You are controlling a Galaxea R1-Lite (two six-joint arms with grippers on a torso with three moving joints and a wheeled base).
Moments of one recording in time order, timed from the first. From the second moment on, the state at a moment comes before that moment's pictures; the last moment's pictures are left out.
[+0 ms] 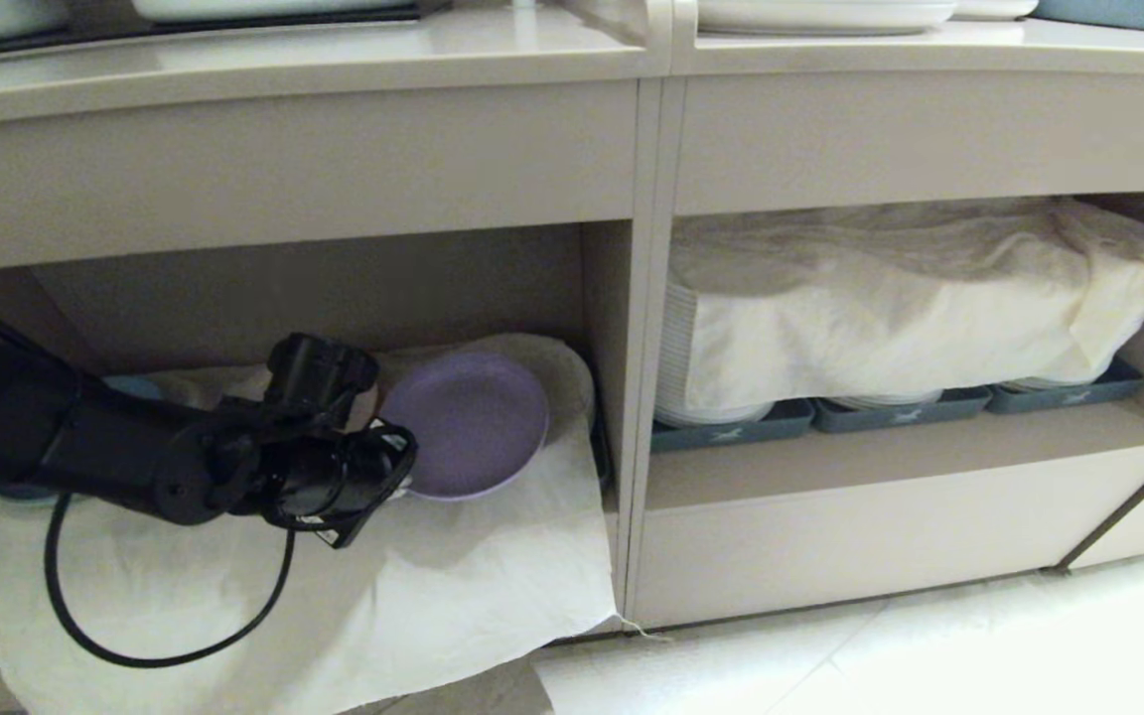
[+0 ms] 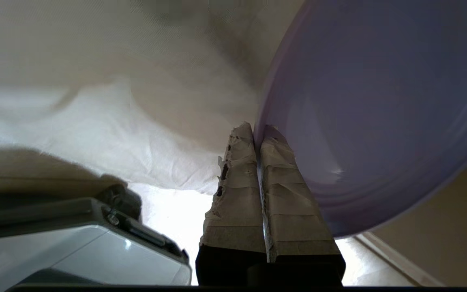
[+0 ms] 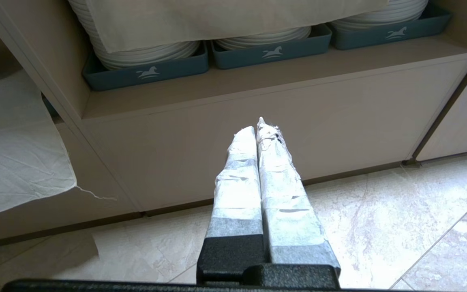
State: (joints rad) left arm -0.29 1.89 -0.93 -0.12 0.06 -1.22; right arm 0.00 0.00 0.00 -0.01 -0.05 0.08
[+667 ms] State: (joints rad) left arm -0.29 1.95 -1.03 -0.04 0.07 -1.19; right arm 0.00 0.00 0.00 -0.01 -0.05 0.08
